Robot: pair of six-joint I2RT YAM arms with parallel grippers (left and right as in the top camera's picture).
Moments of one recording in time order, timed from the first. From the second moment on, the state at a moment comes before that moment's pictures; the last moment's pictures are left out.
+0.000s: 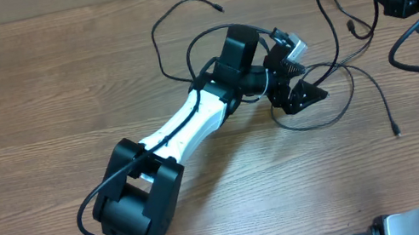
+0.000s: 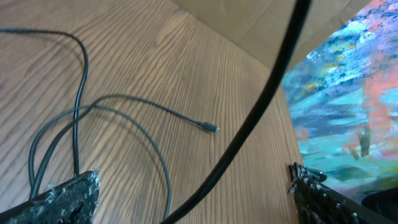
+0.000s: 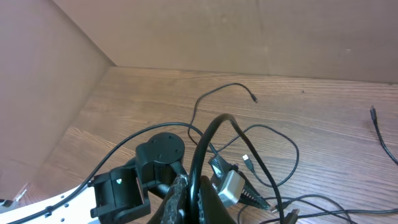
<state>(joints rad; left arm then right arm) -0.65 2.04 1.43 0.03 0.90 -0.11 -0.17 1.59 2.29 -1.41 -0.71 -0.06</state>
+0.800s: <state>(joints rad) -0.63 2.06 1.44 -0.35 0.49 -0.05 -0.17 1.59 2.29 -1.46 -0.56 -0.06</state>
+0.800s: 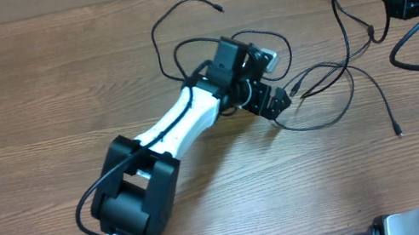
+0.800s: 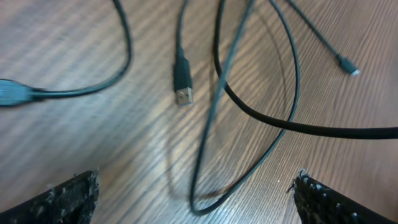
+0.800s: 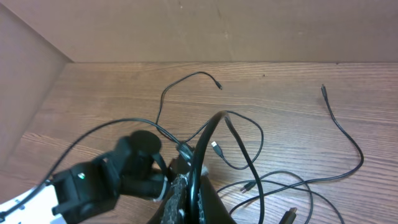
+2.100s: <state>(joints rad) -0.03 1.68 1.82 -0.62 0.23 -0.21 -0.17 1.59 2.29 -1.44 -0.07 0.02</state>
